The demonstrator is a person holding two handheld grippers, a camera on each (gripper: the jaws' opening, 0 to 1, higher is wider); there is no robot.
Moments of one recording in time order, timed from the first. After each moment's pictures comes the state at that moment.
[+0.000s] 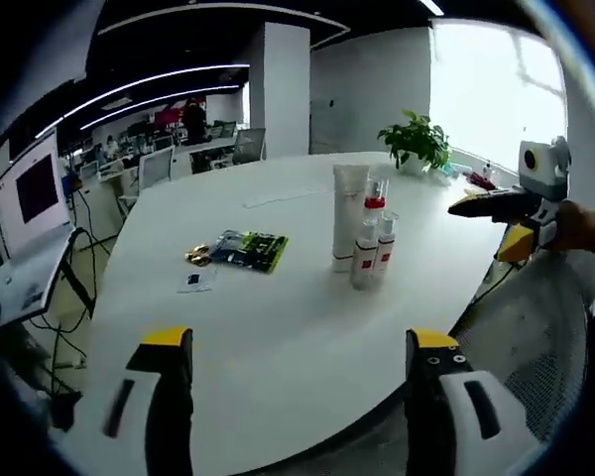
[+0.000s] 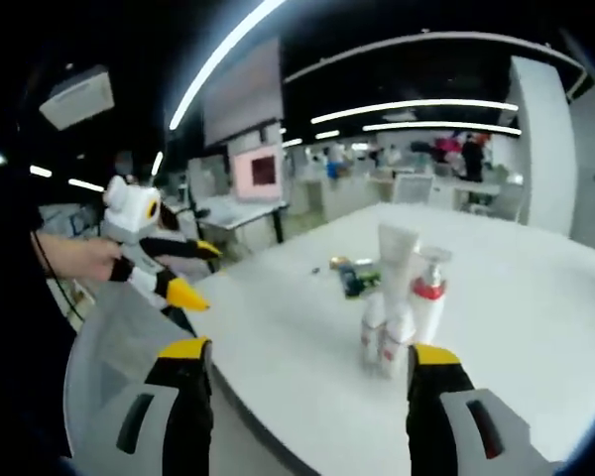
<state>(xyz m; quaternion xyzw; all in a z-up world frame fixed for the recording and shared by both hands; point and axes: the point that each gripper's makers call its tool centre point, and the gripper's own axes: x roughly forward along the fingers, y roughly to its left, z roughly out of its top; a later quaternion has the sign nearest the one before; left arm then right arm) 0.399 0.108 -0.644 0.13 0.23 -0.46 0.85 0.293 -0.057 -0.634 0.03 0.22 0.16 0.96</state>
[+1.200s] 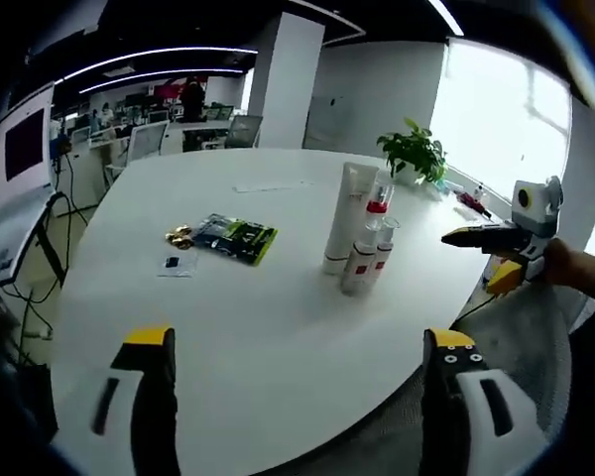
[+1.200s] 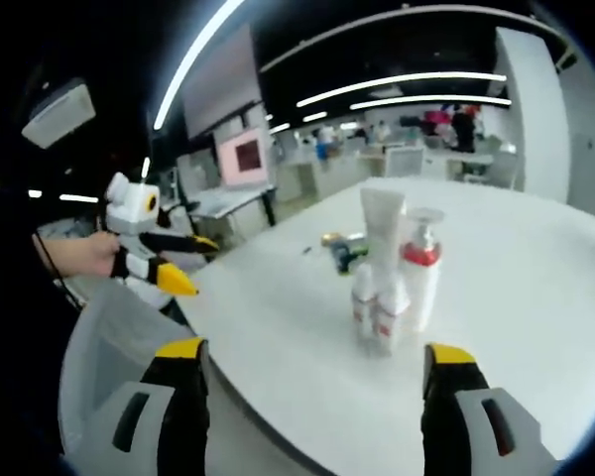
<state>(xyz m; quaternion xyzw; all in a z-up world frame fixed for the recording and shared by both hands) 0.417 0.082 -0.665 0.06 0.30 -0.48 0.82 0.296 -0.075 -0.655 0.07 0.25 0.14 0.96</state>
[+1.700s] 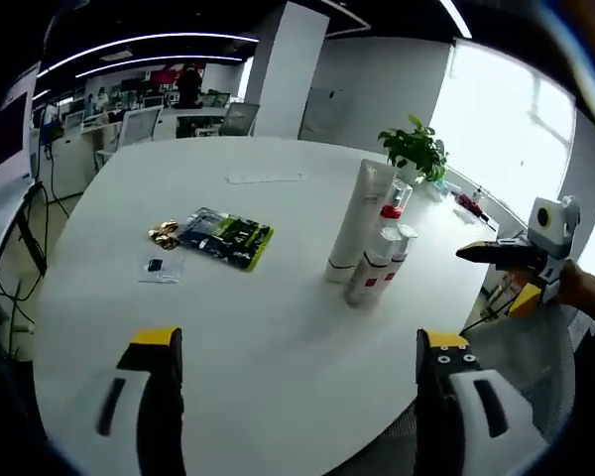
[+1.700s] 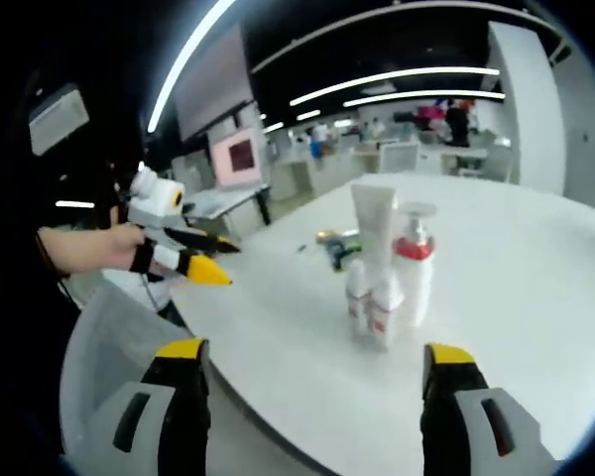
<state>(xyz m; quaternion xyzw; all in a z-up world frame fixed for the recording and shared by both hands) 0.443 0.052 -0.684 0.05 0.33 -0.49 0.80 0.296 -0.079 -0.657 0.08 0.26 0.13 0.95</state>
